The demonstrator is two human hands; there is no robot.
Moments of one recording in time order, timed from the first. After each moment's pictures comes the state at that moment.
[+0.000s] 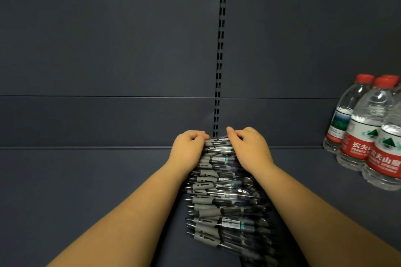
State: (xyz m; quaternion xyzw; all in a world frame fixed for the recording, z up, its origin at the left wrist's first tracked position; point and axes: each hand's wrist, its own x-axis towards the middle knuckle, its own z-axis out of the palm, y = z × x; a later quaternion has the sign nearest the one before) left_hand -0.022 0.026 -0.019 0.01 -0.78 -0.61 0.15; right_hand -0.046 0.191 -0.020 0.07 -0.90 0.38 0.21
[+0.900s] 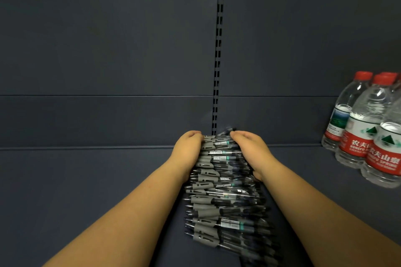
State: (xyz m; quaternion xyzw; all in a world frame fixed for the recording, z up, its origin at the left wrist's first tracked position) left_hand -0.021 0.031 -0.013 0.05 -0.75 -0.66 0.06; right_hand -0.051 0.200 -0.024 0.01 -0.76 0.65 0.04
